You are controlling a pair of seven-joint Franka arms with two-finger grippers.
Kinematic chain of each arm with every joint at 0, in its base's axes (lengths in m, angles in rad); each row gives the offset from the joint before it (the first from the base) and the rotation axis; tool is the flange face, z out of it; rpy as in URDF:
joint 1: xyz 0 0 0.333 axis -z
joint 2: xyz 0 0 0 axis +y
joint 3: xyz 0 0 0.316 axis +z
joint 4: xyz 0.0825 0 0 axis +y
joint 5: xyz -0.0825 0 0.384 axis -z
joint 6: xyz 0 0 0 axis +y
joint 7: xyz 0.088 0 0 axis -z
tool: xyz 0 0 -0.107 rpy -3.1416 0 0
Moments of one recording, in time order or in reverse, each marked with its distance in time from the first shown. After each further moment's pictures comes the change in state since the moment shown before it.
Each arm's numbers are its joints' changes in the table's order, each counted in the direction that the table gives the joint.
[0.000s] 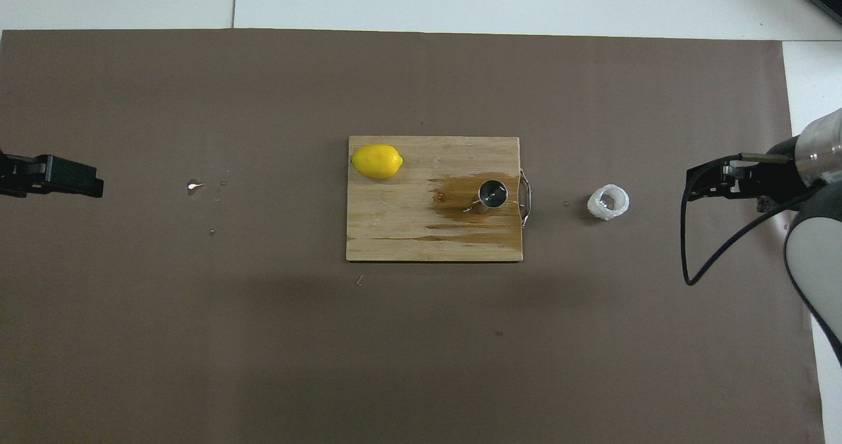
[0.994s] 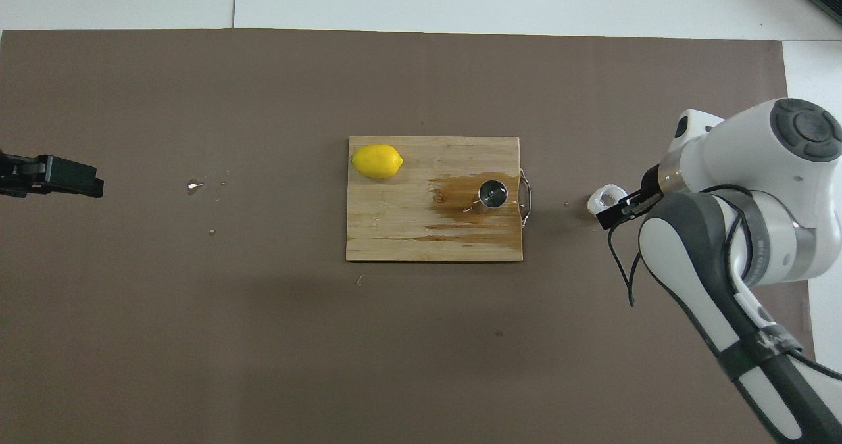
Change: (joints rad) left arm 0.000 0.000 0.000 0.000 0.000 0.000 0.000; right arm -0.054 0.115 0.001 0.249 -0.051 -0.330 -0.503
